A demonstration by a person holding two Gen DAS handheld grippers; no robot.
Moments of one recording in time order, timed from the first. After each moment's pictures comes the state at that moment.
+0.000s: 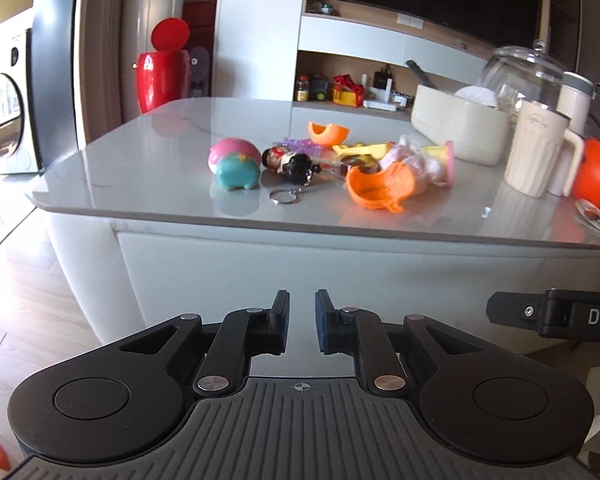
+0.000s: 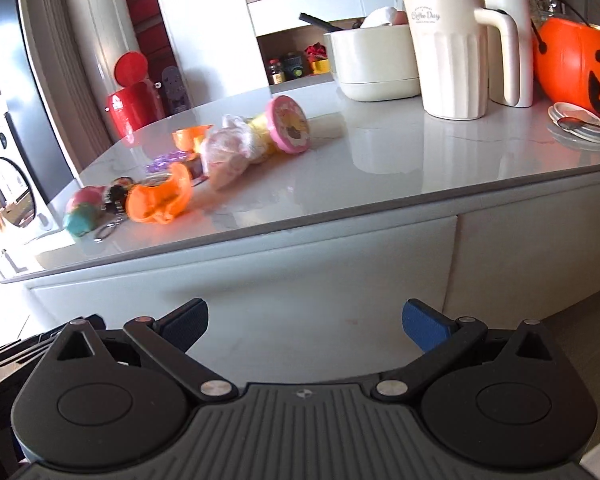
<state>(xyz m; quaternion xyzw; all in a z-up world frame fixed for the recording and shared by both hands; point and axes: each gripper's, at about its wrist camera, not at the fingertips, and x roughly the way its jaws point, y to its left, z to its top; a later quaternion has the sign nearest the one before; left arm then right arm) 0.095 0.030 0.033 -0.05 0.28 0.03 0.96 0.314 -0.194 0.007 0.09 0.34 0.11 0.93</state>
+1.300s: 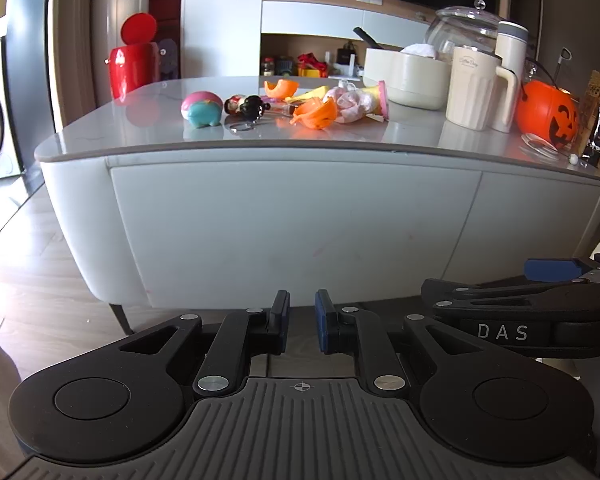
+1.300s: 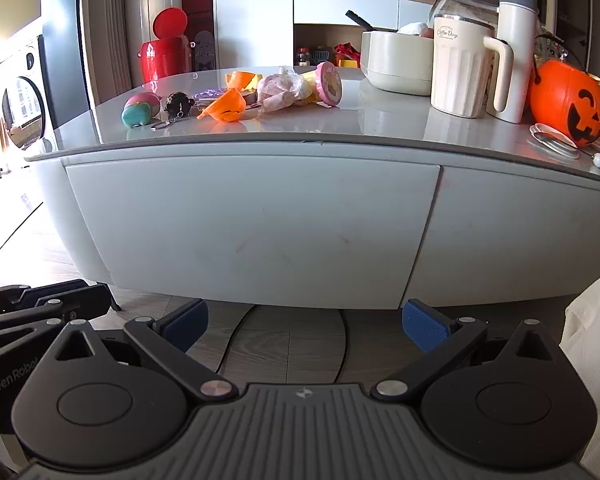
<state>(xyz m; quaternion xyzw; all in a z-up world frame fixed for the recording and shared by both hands) 0.025 -0.001 -0.003 -0.02 0.31 0.00 0.95 0.215 -0.177 -0.021 -0.03 0.33 0.11 0.94</state>
